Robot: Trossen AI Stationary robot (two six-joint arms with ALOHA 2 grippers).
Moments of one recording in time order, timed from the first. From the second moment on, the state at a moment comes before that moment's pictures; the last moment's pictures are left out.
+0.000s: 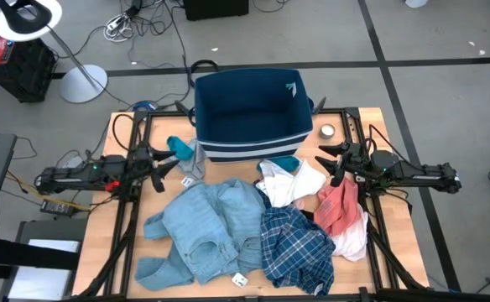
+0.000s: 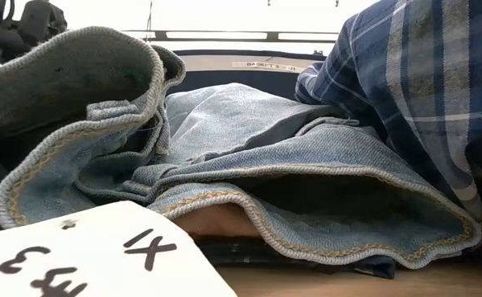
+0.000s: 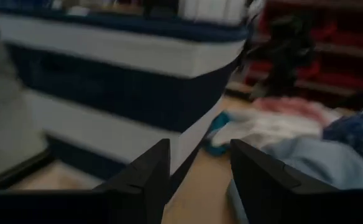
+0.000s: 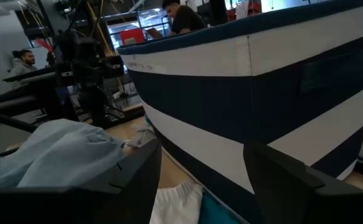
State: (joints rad) left arm -0.05 0.05 0.25 -0.32 -0.46 -0.19; right arm -0.02 0.00 0.12 -0.11 0.42 0.21
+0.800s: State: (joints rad) left arm 0.33 0.69 0.56 -0.61 -0.23 -0.21; right arm -0.02 0.00 0.12 -0.11 0.42 0.21
